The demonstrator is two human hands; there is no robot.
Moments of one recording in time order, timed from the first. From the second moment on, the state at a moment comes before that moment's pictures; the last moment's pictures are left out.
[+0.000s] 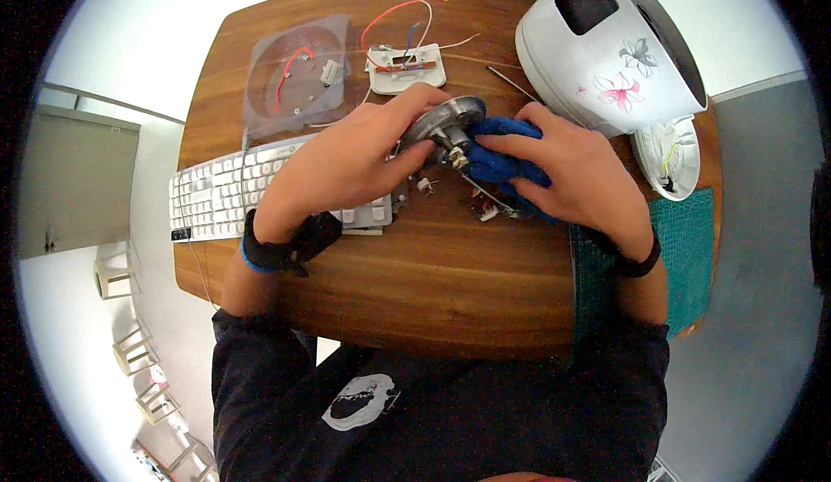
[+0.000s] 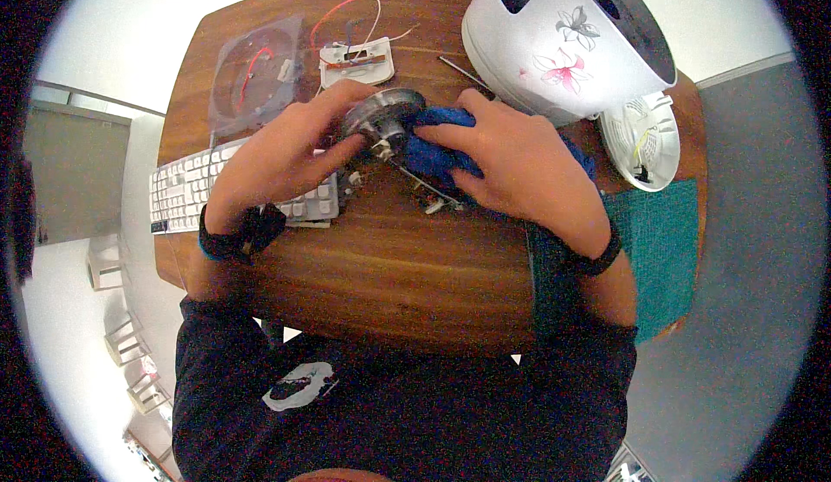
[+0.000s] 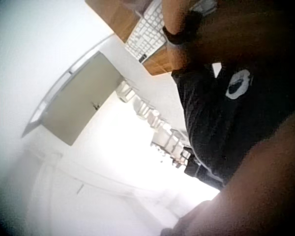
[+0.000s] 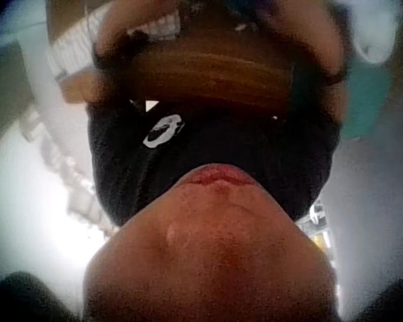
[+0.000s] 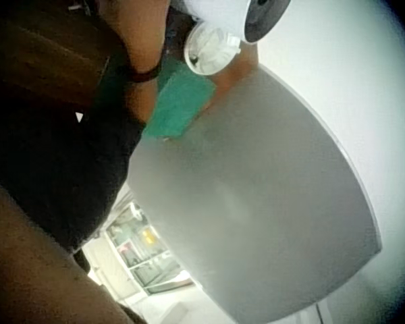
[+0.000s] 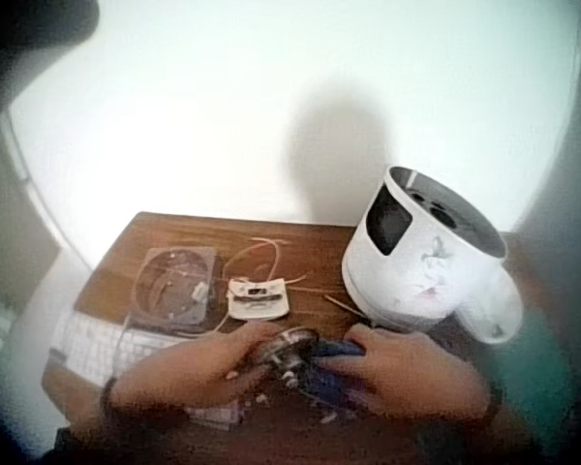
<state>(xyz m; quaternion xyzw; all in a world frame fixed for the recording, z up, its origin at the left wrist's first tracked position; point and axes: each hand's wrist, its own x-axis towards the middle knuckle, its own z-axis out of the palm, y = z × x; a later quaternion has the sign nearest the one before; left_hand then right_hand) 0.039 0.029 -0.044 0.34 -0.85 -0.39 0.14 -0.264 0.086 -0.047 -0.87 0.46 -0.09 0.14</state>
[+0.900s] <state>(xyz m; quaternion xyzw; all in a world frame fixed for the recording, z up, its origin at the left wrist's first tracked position) 0.044 0.027 -0.056 0.32 -0.87 -0.32 0.17 -0.250 0.088 -0.050 -0.87 0.44 -0.18 0.12</state>
